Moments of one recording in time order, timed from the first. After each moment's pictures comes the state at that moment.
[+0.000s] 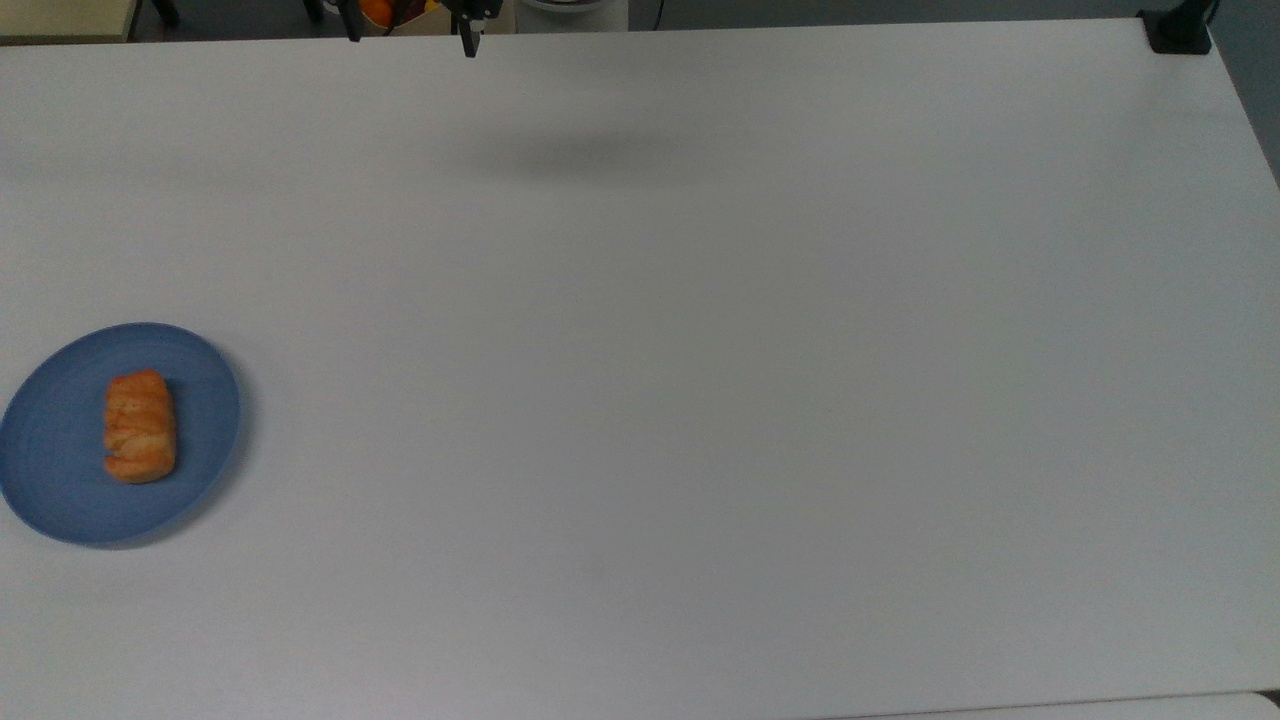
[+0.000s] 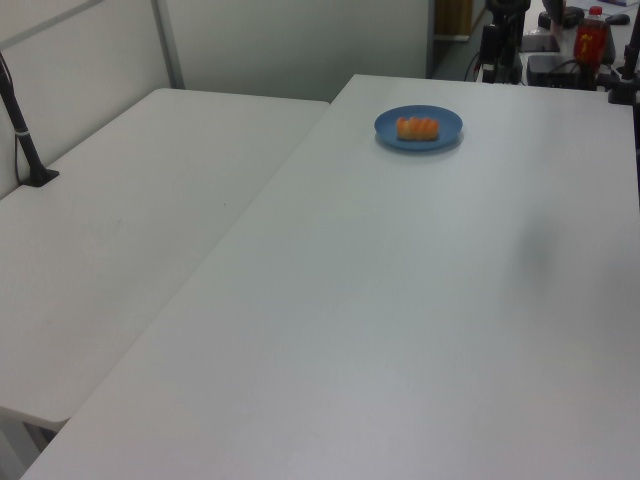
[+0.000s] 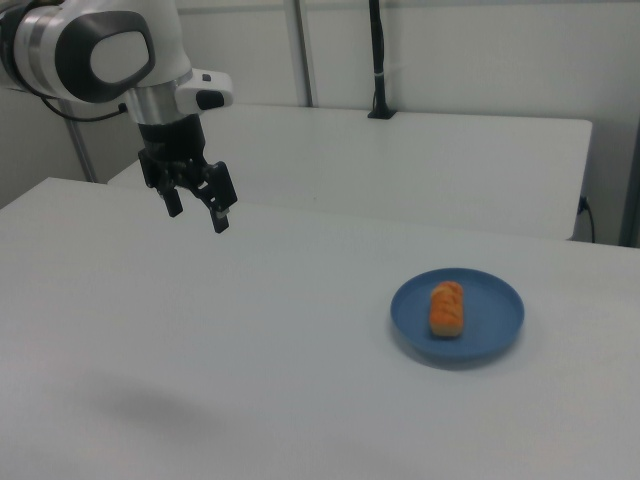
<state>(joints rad) -0.01 -0.02 -0.07 -1.71 -0.01 1.72 0.02</state>
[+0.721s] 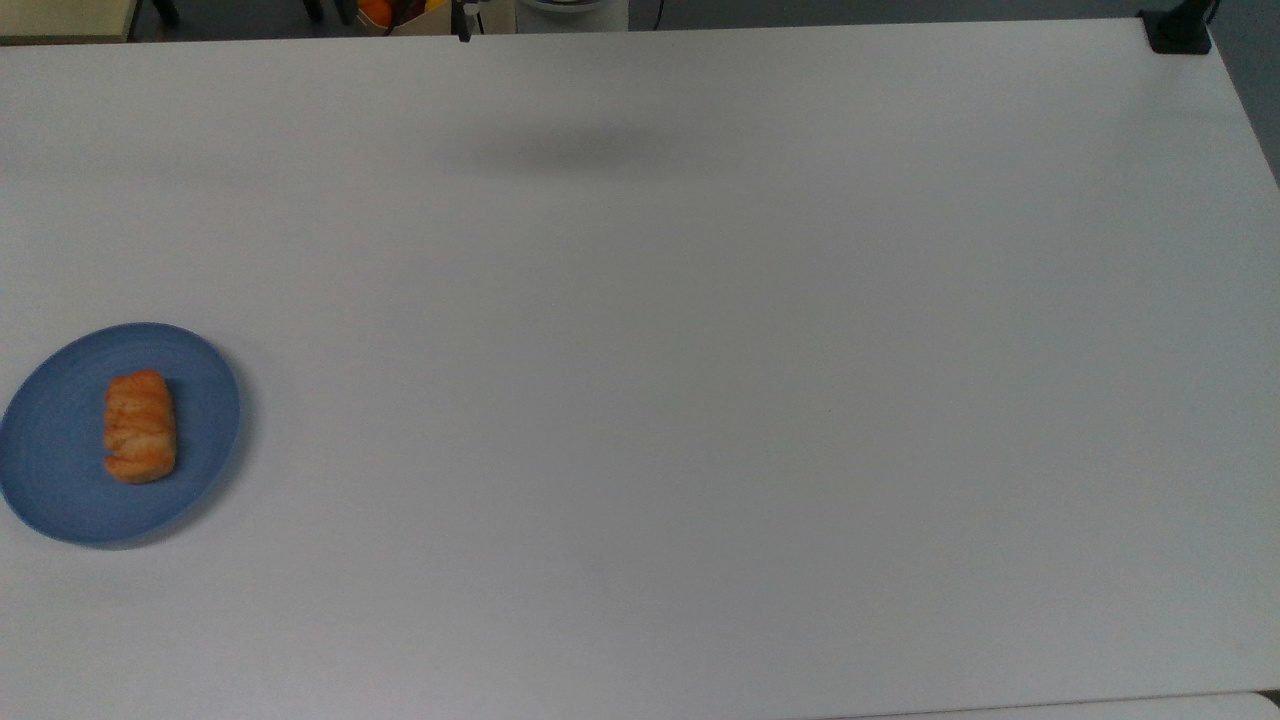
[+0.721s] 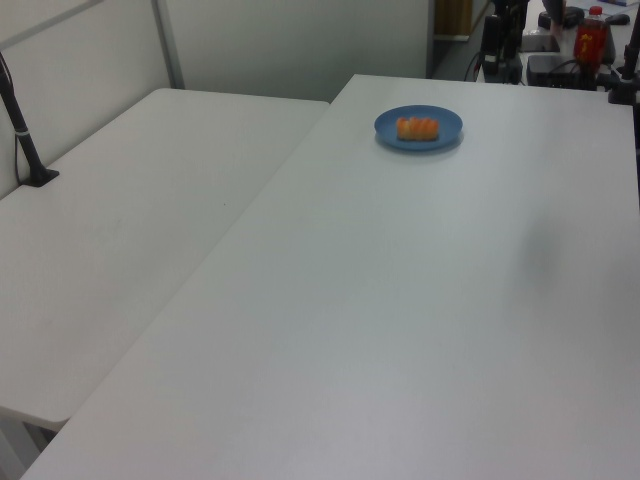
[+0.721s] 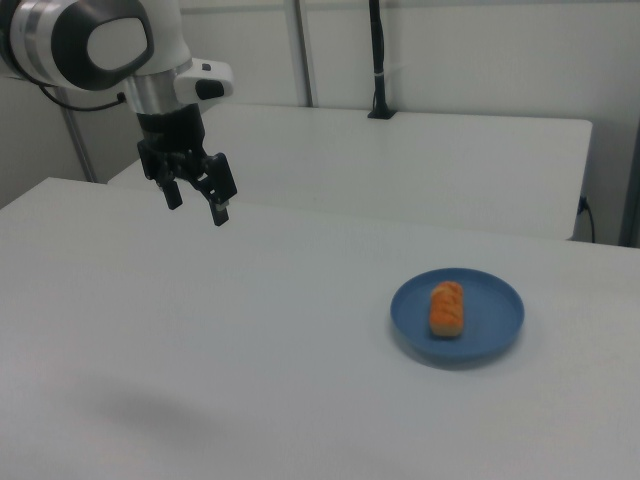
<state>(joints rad) -0.01 -0.02 -0.07 -1.67 0.00 1.68 0.02</state>
